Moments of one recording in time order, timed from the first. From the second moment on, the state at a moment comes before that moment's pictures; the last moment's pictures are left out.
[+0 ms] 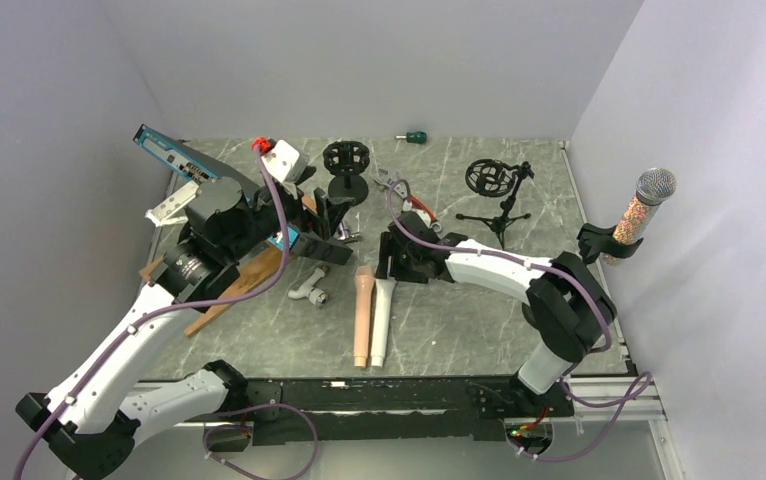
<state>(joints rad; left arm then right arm) -0.64 0.96 1.18 -0.21 0.13 -0.01 0.76 1.65 1.00 -0.31 0.07 0.77</state>
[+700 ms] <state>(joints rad) -0.66 0.97 1.18 -0.21 0.12 -0.01 0.76 1.34 1.29 -0.62 0.31 0.52</state>
